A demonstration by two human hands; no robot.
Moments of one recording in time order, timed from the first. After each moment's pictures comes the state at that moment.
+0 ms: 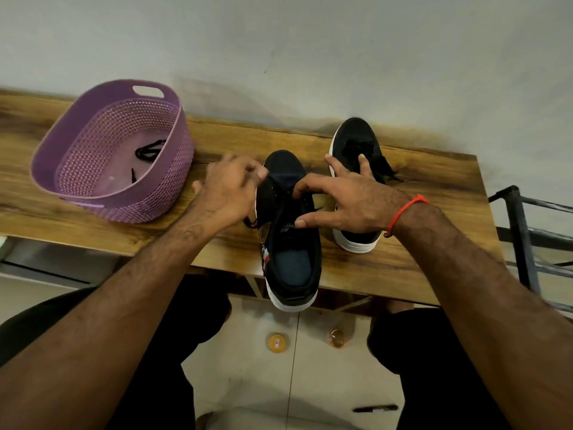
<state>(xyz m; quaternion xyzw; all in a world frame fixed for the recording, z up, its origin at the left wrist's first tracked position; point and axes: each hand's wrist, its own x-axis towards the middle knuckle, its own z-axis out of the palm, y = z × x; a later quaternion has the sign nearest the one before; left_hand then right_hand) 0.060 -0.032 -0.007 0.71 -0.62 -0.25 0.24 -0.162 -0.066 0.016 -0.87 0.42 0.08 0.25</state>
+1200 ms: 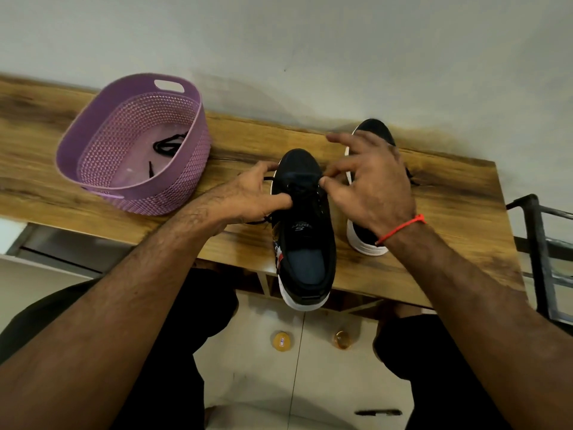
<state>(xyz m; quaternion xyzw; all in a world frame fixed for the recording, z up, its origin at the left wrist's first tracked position) 0.067 -0.029 0.003 0.67 -0.54 -0.47 0.17 -0.140 -0.054 0.014 -0.81 0.53 -0.24 0.10</state>
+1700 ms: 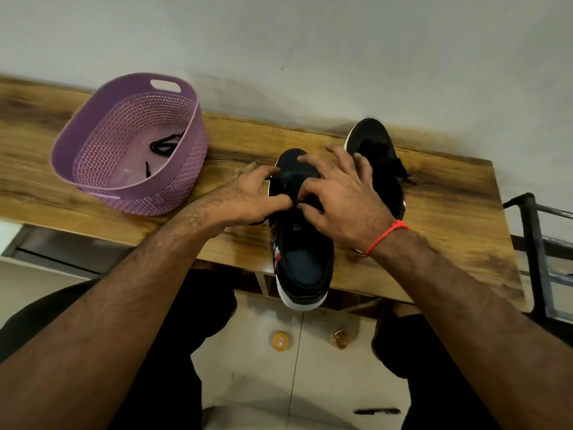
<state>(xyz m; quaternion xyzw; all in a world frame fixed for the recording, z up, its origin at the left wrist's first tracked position) 0.067 -0.031 -0.003 0.68 -0.59 -0.41 0.12 -0.128 -0.044 0.002 -0.89 0.45 -0.04 0.07</state>
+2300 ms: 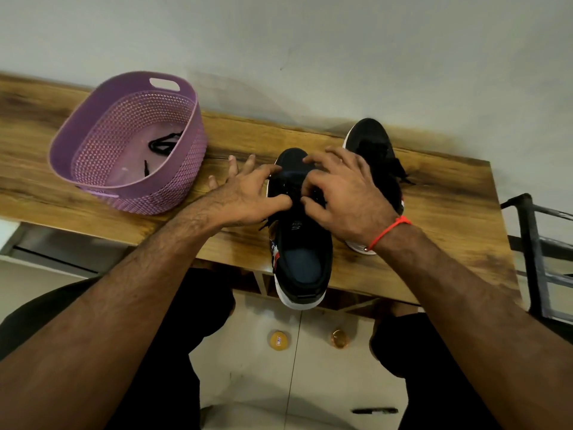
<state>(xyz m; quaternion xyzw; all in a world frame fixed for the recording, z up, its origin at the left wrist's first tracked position) 0.062 -0.031 -0.003 0.70 -0.63 -0.33 0.05 -0.134 -0.050 0.001 -0.89 0.44 -0.09 0.10</state>
